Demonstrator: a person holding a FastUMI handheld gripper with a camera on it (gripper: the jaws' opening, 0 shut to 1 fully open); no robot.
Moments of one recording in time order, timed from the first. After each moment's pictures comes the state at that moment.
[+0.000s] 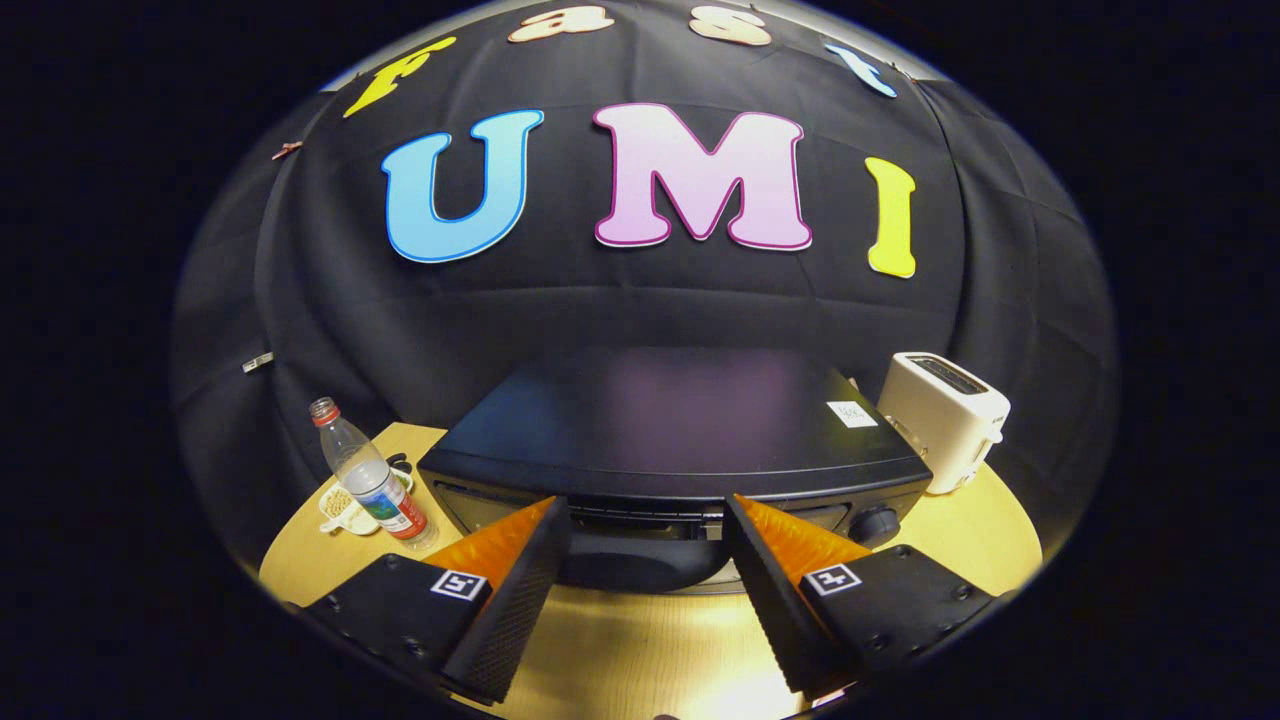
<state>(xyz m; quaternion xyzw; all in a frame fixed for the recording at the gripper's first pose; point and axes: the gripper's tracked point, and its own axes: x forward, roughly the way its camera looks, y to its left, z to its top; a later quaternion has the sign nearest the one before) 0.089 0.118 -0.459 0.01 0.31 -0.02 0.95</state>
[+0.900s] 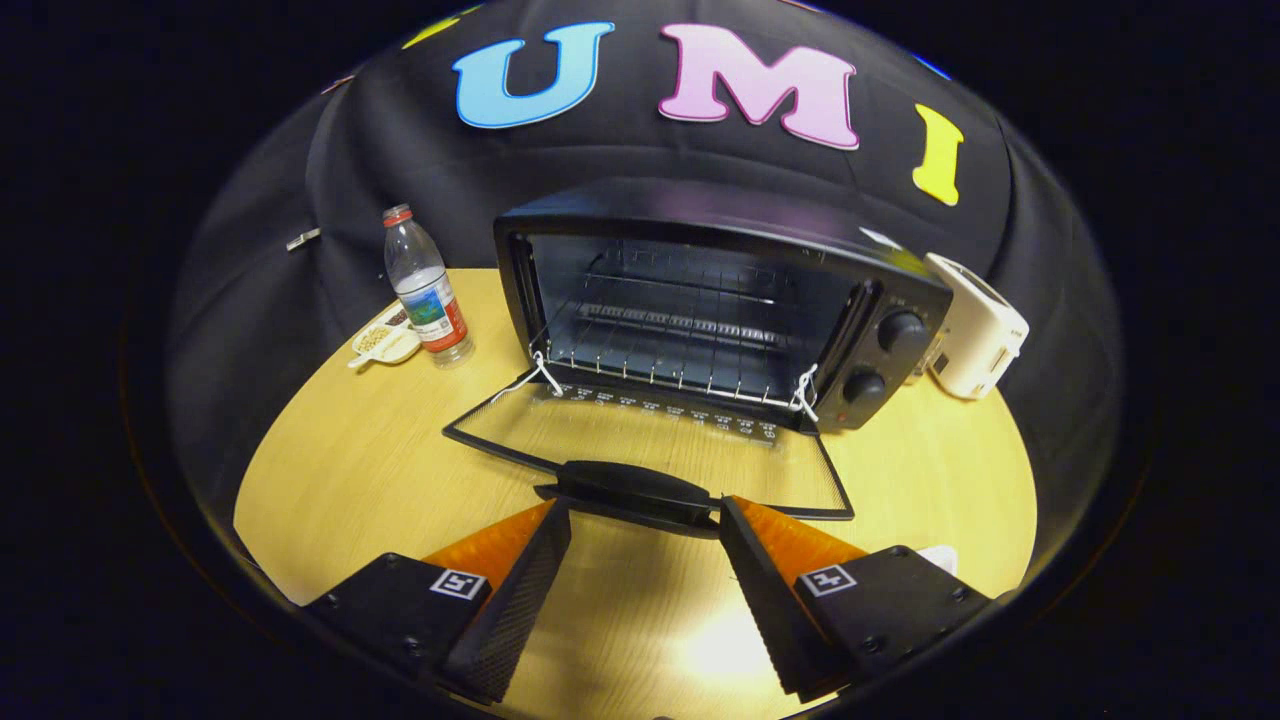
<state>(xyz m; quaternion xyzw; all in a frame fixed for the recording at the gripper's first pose) -0.056 0.133 -0.518 -0.02 0.46 0.05 0.89</state>
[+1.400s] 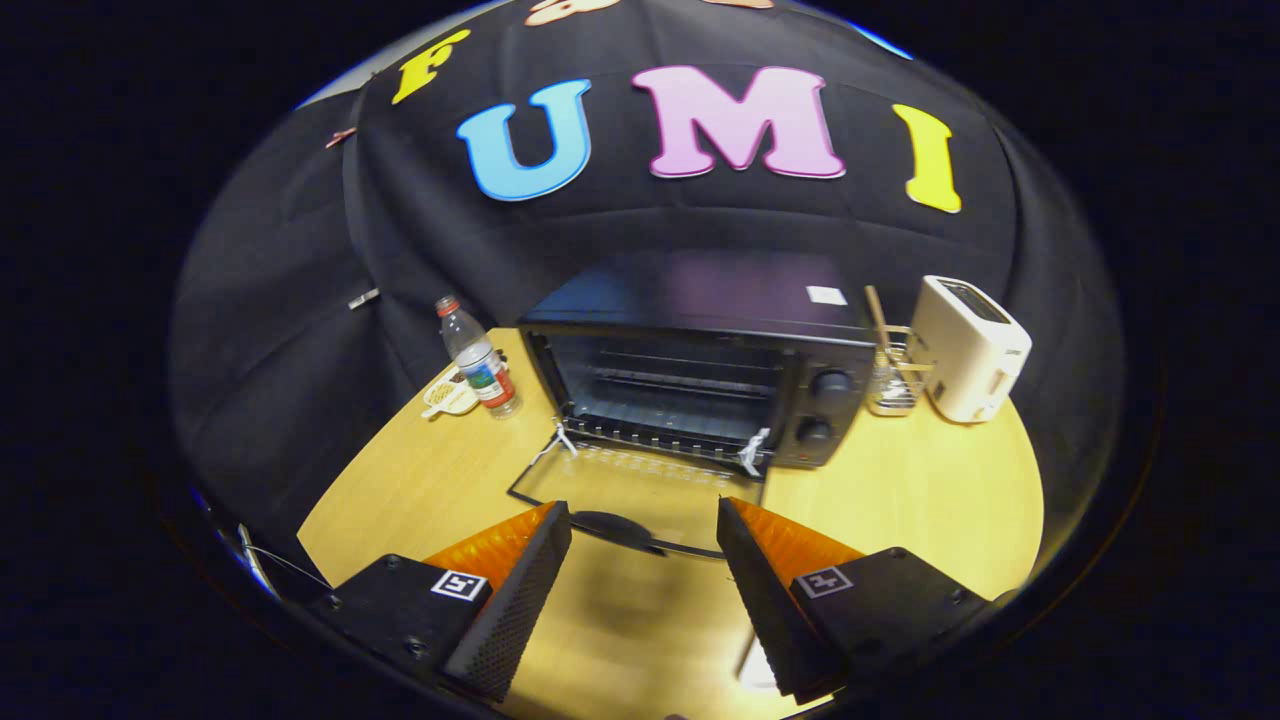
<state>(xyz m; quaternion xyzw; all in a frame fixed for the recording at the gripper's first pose) -0.054 0.040 -0.420 0.06 0.42 0.10 0.90</state>
